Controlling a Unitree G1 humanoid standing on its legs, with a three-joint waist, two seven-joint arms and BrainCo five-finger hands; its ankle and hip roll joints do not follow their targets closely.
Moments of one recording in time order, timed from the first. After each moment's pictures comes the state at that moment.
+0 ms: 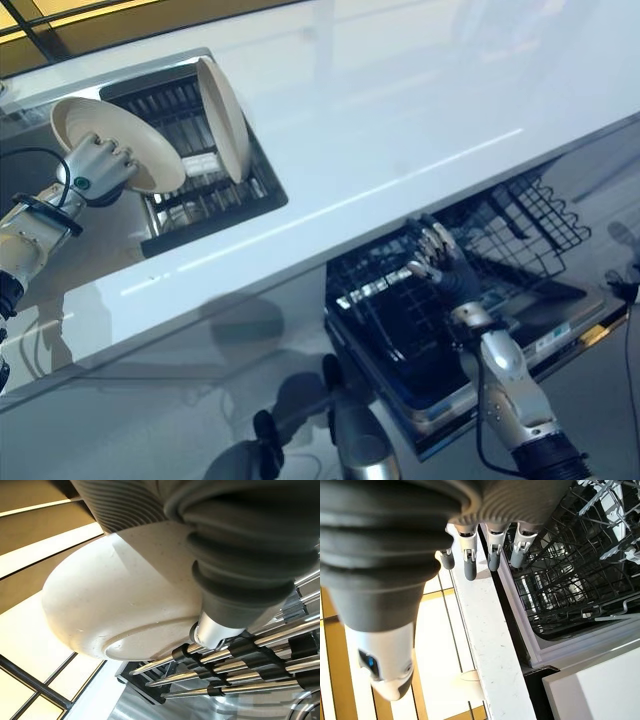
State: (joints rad) left arm -0.98 1.04 -0.78 0.92 1.26 -0.04 0.68; right arm -0.03 -0.65 0.19 -0.09 0.84 -0.23 0.08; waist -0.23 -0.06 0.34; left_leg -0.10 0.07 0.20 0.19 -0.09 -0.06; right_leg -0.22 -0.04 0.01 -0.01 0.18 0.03
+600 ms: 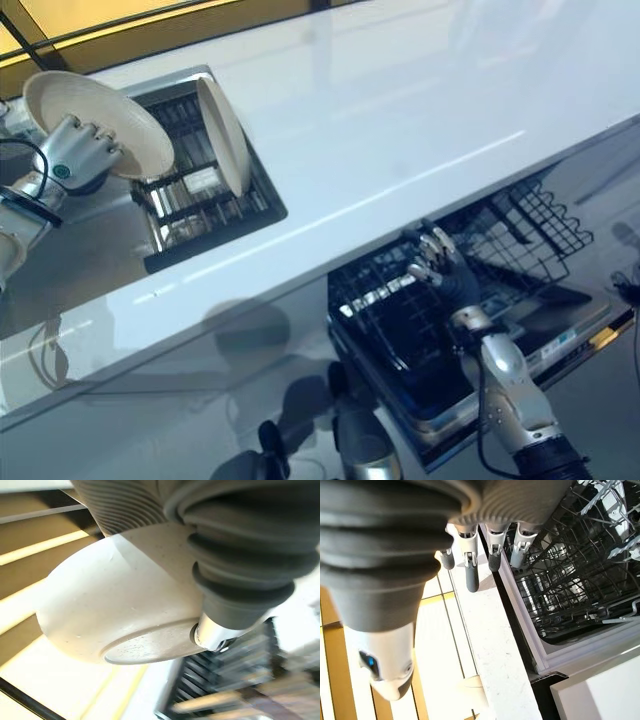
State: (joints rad) left arm -0.96 1.13 -0.70 0.79 1.28 -0.02 0.70; right arm 0.01 -0.65 0.18 -0.09 0.84 -0.21 0.08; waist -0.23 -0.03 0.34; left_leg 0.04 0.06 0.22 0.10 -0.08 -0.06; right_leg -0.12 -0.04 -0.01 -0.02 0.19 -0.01
